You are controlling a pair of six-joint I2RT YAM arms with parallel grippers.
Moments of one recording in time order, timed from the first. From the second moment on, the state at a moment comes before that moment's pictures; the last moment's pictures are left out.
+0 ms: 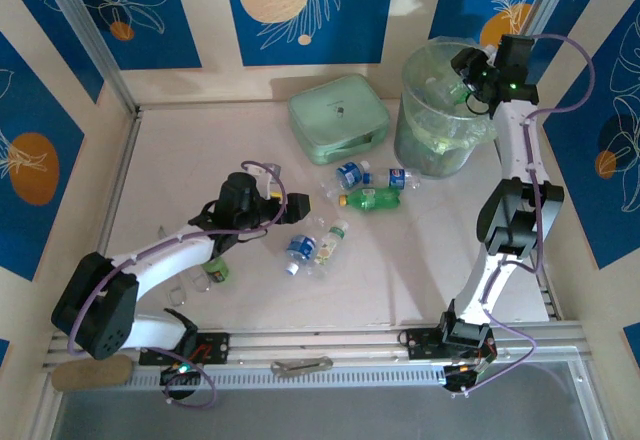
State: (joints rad) left arm -0.57 1.33 0.69 0.16 0.25 -0.51; right arm -0.18 1.94 1.95 -0.50 -0.25 0.69
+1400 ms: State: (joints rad) left arm -0.59 1.28 0.68 0.04 0.25 -0.52; right arm 0.30 1.07 0.90 -0.30 -0.12 0.67
